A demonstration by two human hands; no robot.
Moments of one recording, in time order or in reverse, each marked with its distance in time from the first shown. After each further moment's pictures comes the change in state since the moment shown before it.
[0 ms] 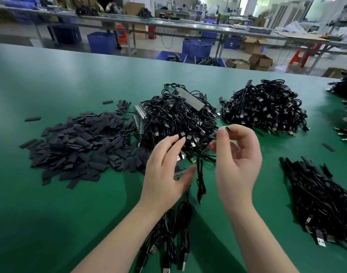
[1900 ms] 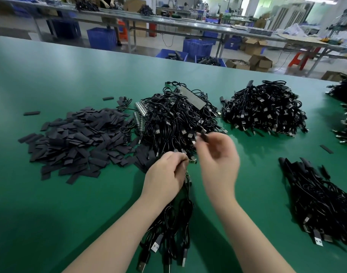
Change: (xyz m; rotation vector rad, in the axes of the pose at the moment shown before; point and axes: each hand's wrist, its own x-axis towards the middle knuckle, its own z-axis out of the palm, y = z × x) left_hand -0.002 -0.006 0.006 -0.021 -0.236 -0.321; right_hand -0.010 0.035 0.011 -0.060 -0.118 0.157
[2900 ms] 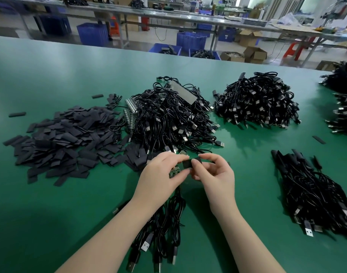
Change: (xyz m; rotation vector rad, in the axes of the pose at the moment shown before) left_hand -0.004 0.006 0.000 -0.065 -0.083 0.097; right_hand -0.018 0.036 -0.043 0.098 -0.095 0.414
